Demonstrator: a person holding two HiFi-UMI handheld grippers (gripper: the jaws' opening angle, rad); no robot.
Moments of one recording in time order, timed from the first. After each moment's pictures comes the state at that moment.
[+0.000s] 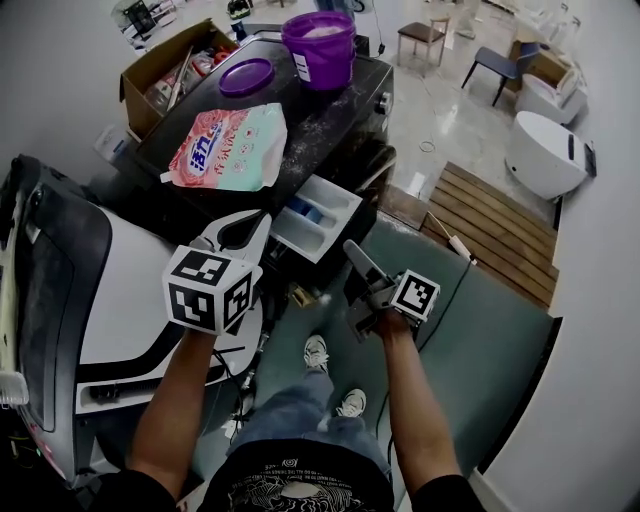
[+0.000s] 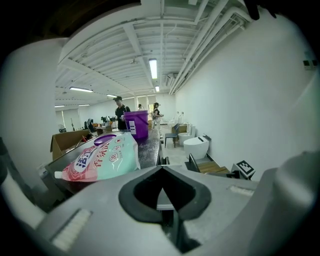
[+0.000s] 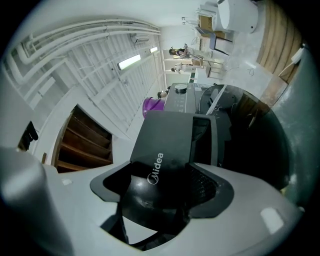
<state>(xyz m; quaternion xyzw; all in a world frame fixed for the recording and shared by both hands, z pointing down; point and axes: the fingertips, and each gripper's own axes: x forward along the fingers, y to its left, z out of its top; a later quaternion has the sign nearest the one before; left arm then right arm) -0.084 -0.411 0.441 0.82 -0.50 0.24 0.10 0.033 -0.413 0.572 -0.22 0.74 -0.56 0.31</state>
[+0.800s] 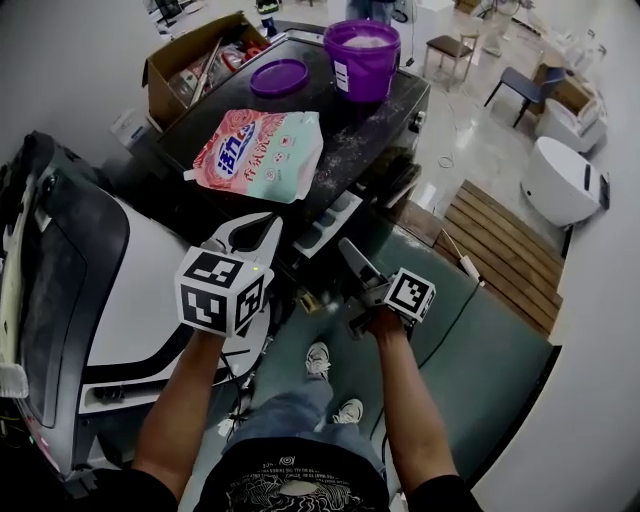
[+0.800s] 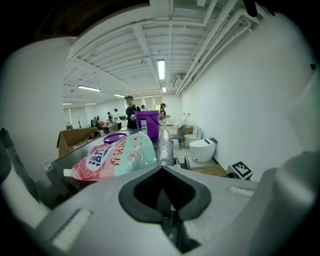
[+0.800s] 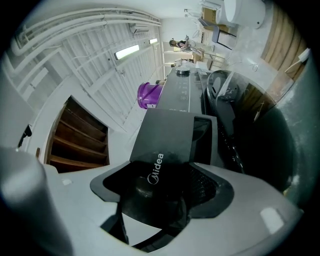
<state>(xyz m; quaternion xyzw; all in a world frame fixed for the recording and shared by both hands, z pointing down) -0.123 -0.429 0.440 0.81 -0.53 0.23 0.12 -0.029 -0.449 0.569 -0.22 0.75 -0.56 0.27</state>
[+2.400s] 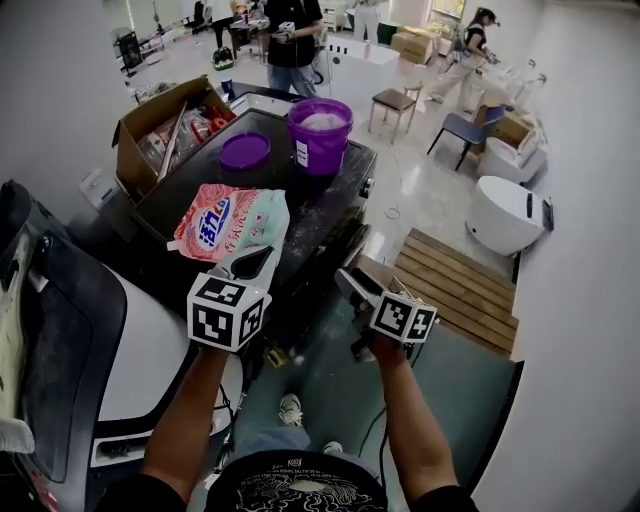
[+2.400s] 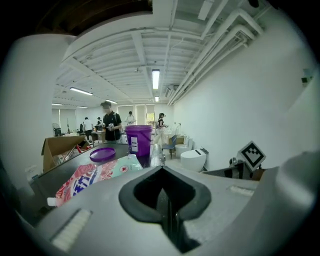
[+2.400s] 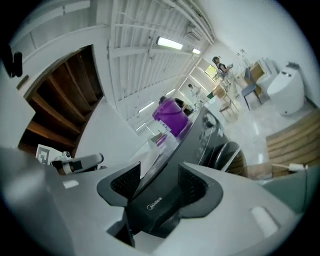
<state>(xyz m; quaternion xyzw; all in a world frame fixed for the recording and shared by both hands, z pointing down) -0.095 -0.471 0.387 0.85 -0.48 0.18 0.10 0.040 -0.482 0.485 -0.40 0.82 -0.39 0.09</state>
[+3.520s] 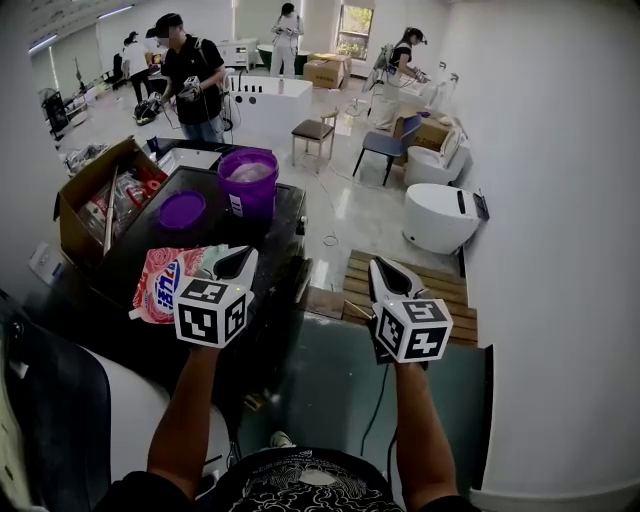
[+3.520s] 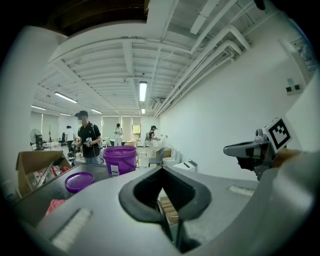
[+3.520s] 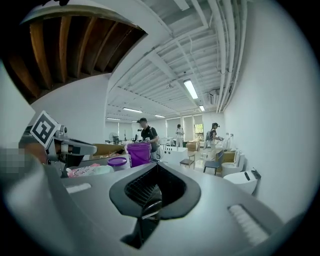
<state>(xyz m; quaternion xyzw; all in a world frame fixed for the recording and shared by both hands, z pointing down) -0.036 -0.533 0.320 0.90 -0.41 0.12 0.05 0.171 -0.470 0.330 -0.65 0.75 -0.09 -0.06</state>
